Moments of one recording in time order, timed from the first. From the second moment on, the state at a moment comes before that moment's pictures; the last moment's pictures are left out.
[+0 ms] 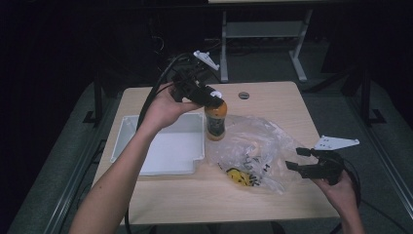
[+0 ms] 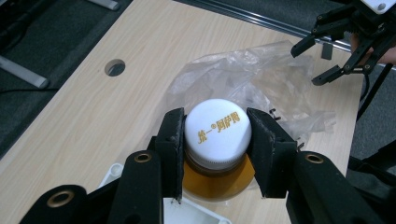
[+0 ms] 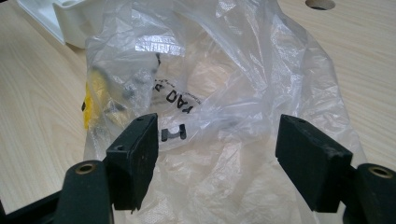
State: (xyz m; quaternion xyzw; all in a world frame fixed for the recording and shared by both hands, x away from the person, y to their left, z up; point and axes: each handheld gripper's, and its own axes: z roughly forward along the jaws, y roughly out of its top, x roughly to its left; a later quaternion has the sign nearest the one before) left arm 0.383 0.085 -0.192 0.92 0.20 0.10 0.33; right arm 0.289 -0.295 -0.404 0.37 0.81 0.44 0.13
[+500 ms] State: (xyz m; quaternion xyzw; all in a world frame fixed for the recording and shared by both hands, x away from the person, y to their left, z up) left arm 0.379 0.113 -0.197 0.91 0.22 0.10 0.33; right arm 0.288 -0.298 -0.405 0.38 0.81 0.43 0.14
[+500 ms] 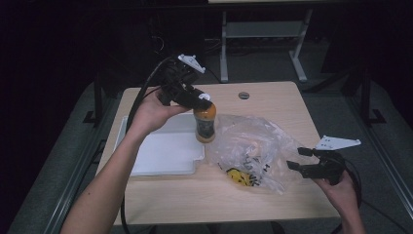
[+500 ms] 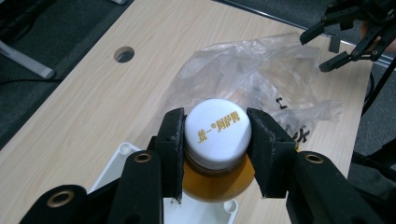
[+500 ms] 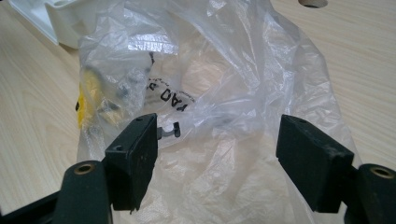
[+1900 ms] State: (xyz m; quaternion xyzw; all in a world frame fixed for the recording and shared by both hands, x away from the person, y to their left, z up) left arm 0.371 0.161 -0.228 0.90 0.26 0.10 0.33; right arm 0.287 -0.298 -0.405 0.38 0.80 0.43 0.15
